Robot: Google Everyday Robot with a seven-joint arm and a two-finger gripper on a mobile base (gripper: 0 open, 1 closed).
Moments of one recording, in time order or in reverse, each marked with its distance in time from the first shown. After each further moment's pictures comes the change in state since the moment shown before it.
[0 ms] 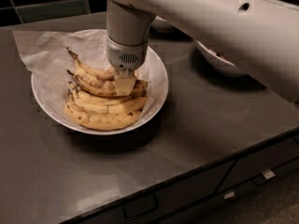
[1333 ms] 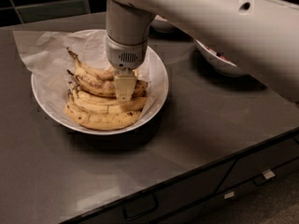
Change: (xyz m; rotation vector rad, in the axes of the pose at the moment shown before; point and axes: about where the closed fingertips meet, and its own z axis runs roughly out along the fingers) arm 0.000 0.001 -0.002 0.001 -0.001 0.000
